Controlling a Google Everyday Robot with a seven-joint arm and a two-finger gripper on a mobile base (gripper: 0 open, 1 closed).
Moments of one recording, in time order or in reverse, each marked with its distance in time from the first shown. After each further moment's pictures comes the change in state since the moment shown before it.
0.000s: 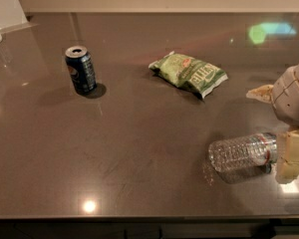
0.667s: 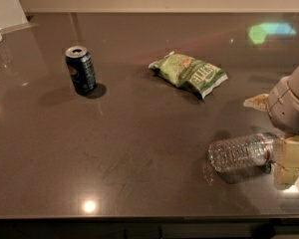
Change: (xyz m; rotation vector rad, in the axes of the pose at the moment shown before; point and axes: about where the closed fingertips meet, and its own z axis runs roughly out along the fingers) arm 0.003 0.006 0.019 -0.043 0.004 -0.011
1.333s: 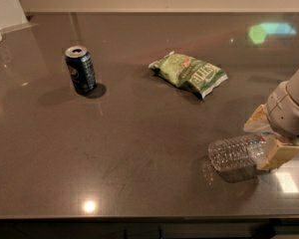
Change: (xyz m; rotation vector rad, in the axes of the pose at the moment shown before) arm 0.004 0.003 0.009 -0.007 0.001 -0.001
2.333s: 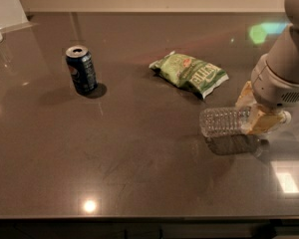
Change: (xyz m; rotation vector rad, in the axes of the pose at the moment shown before) arm -0.014 -0.052 -0.019 0.051 0.073 -0.007
